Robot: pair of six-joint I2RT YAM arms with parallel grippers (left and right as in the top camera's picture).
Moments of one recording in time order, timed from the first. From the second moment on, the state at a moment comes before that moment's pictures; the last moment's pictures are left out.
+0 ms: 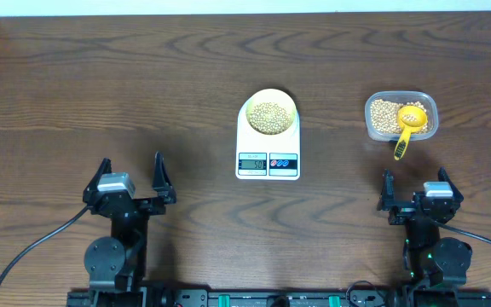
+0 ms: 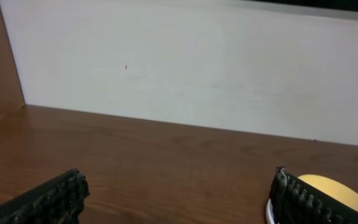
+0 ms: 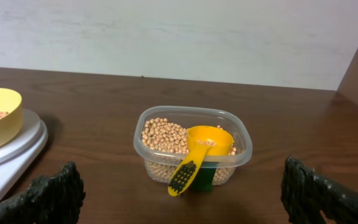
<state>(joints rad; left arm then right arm) -0.03 0.17 0.25 -0.06 -0.06 -0.10 -0.04 0.01 0.01 -0.07 -0.02 -0.07</state>
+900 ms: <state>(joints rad) 0.03 0.01 0.10 0.01 -0.06 -0.15 -0.04 0.01 0.01 -0.07 -0.02 -0.07</state>
